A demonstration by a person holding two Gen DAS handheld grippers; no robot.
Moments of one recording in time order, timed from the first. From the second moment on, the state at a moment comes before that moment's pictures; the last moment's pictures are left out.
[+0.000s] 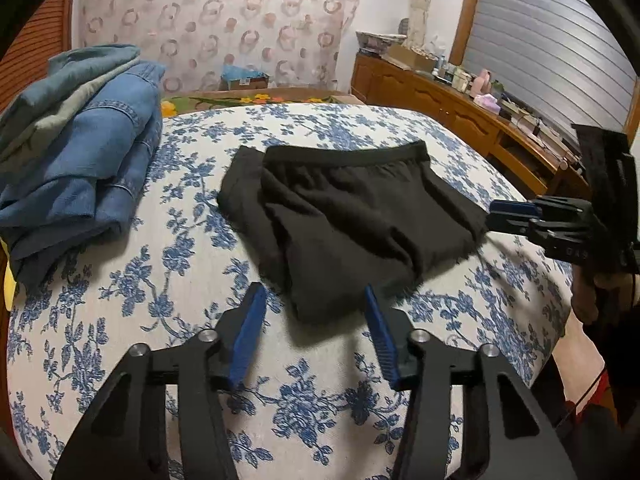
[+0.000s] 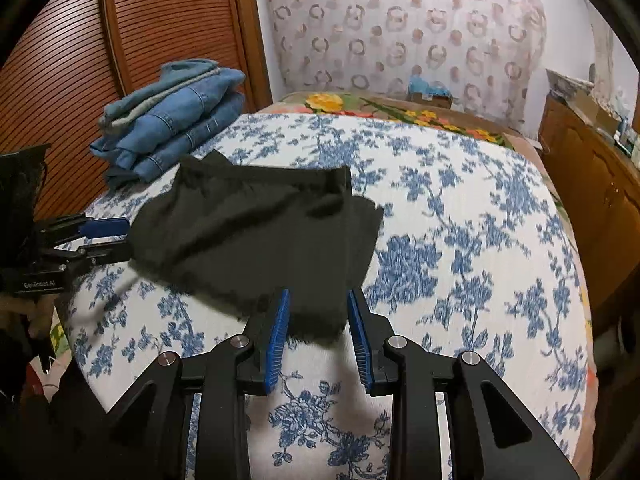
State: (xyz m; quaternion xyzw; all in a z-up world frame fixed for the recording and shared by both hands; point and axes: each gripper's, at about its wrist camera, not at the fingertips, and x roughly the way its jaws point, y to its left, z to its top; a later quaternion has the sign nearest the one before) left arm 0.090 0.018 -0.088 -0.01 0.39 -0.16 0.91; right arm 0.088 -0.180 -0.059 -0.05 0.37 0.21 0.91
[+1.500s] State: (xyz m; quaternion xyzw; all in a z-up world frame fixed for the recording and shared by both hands) left arm 0.064 0.021 -0.067 0.00 0.38 -0.17 0.91; right arm 0.059 -0.199 -0.053 -0.02 0.34 0.23 0.91
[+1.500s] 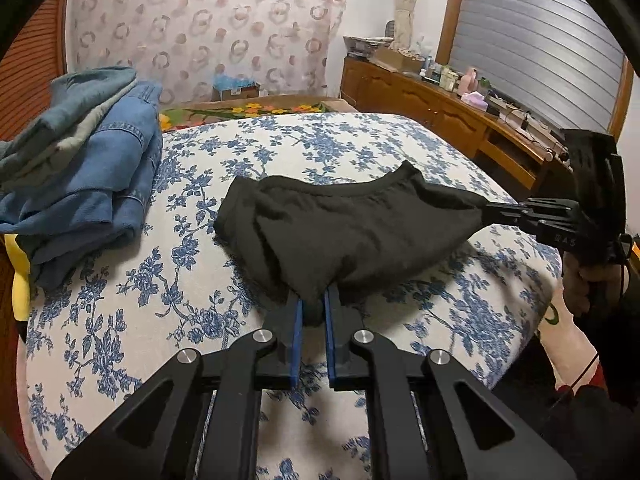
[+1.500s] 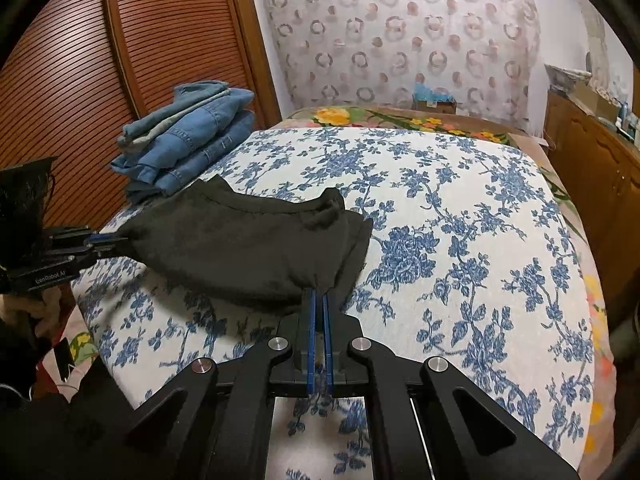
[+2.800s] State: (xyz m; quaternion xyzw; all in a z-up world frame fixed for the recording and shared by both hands) left arm 0.004 0.021 -0.080 0.01 0.42 -0.17 0.89; right arm -0.020 -0.210 -0.055 0.01 0.37 0.25 0.89
